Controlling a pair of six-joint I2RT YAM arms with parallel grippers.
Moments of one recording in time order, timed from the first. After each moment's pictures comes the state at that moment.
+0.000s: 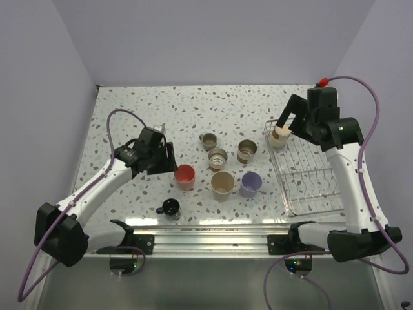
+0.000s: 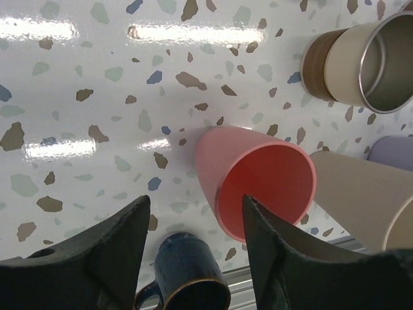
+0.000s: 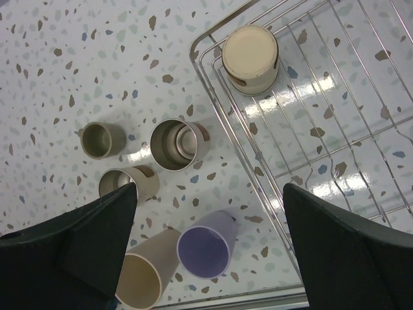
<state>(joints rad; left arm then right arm) -0.47 1.22 0.93 -0.71 0.00 -0.57 0.17 1.24 1.54 -1.05 0.18 0.57</state>
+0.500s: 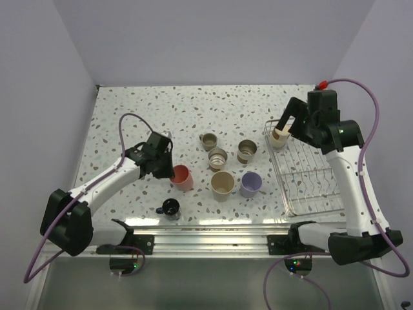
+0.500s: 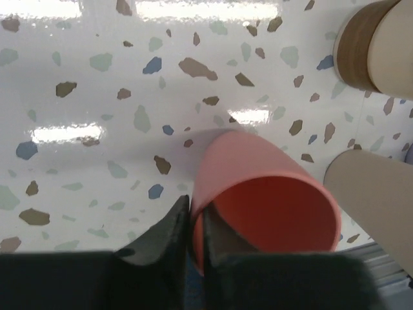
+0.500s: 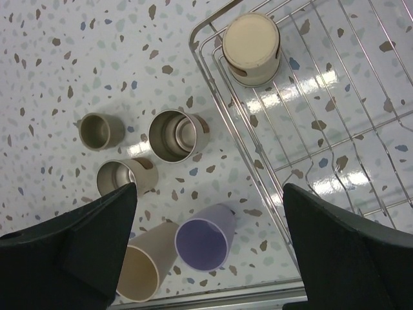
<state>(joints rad) -0.50 1.29 0.87 -0.63 0.00 -0.57 0.17 1.22 1.52 -1.06 0.17 0.57</state>
